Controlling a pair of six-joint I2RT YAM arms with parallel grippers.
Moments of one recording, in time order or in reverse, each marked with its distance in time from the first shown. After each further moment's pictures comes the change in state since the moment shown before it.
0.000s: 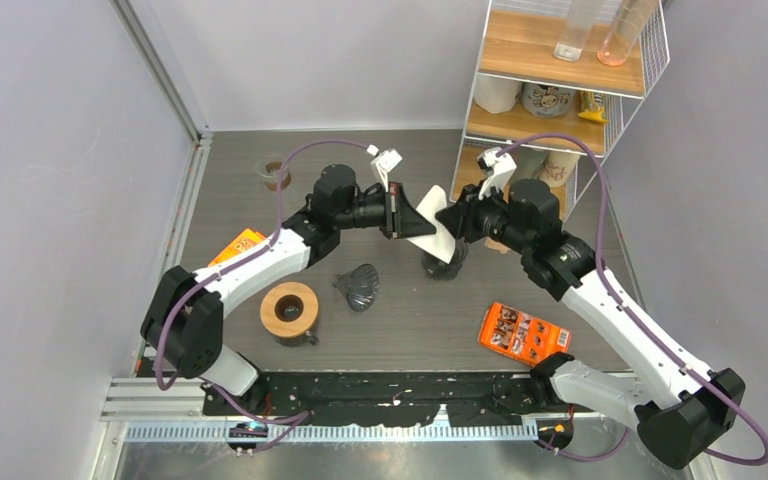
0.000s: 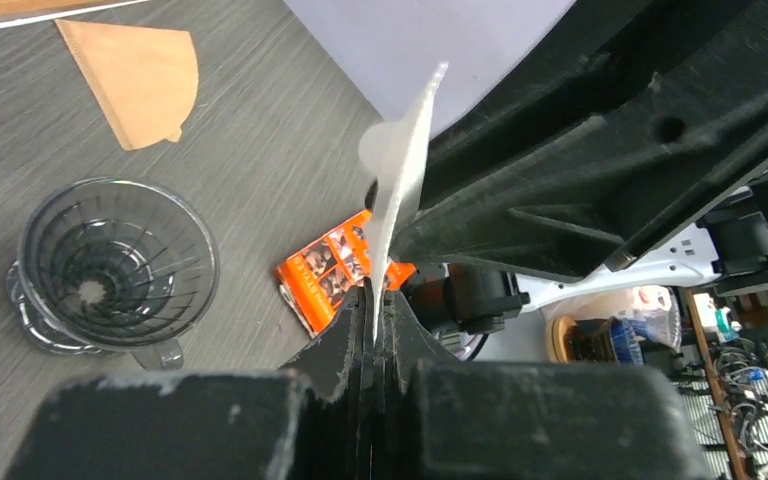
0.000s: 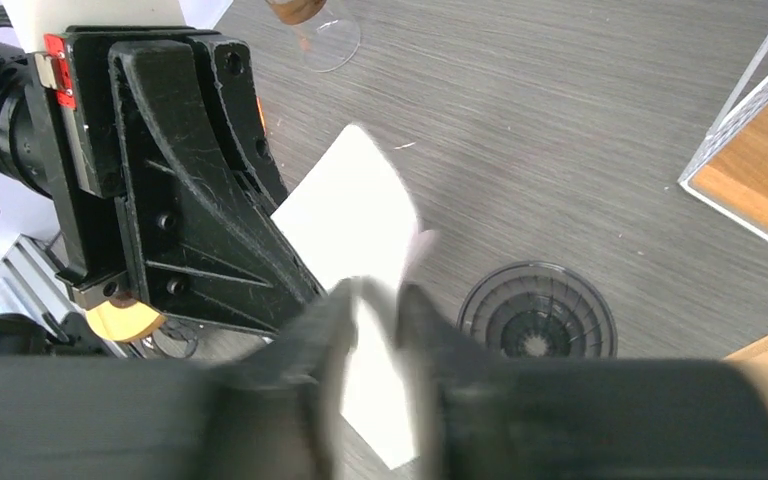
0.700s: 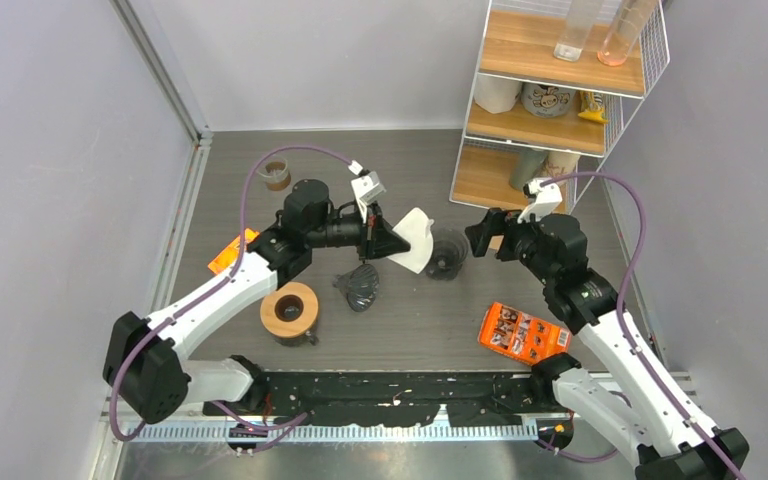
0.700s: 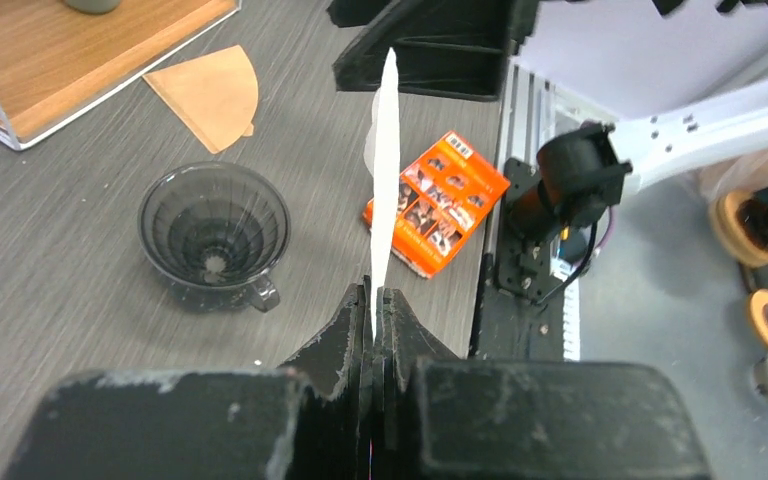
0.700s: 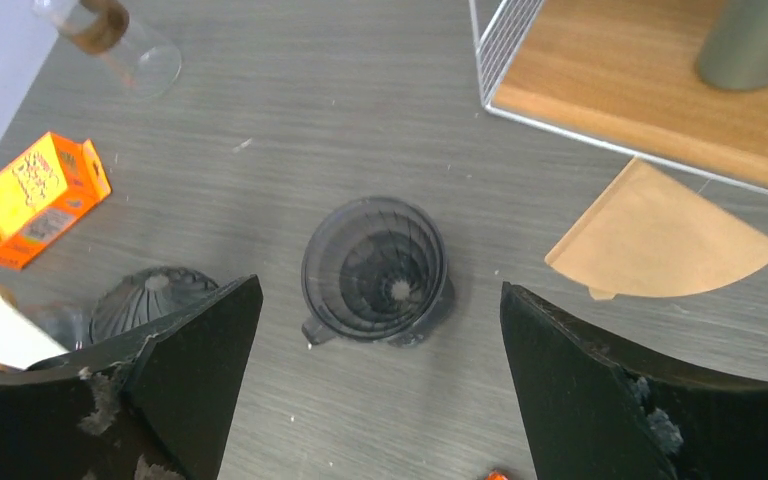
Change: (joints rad) left arm 0.015 -0.251 -0.117 -0.195 0.013 0.488; right arm -0.139 -0.258 -0.247 -0.011 0.211 0.017
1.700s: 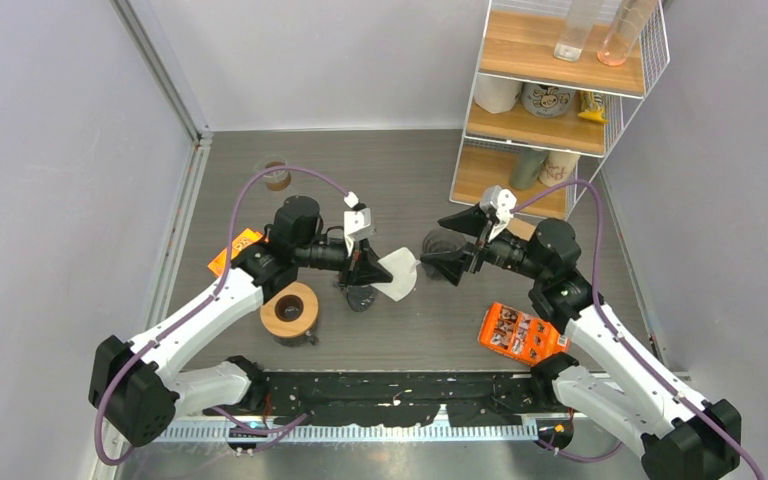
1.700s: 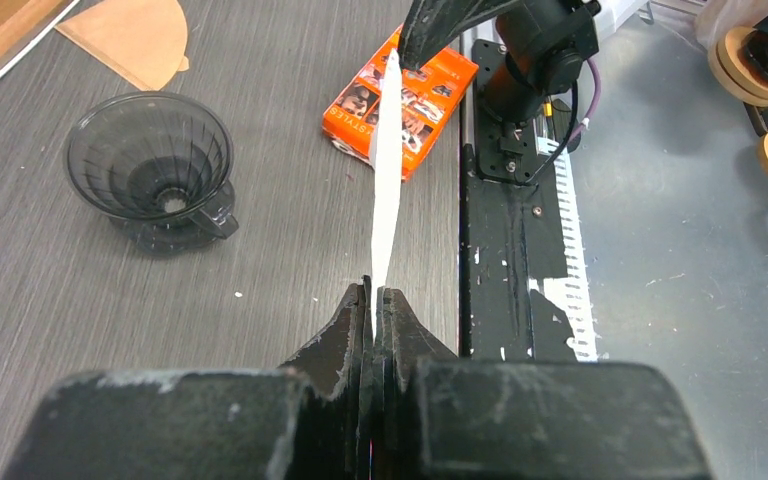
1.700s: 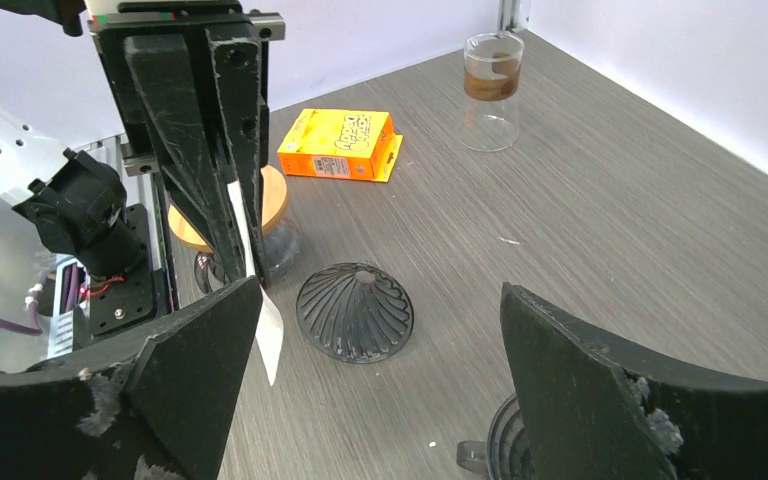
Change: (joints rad) left arm 0.025 -0.136 -0.098 -0.233 0.162 0.326; right arm 0.053 0.068 -0.133 0.542 -0.704 -0.196
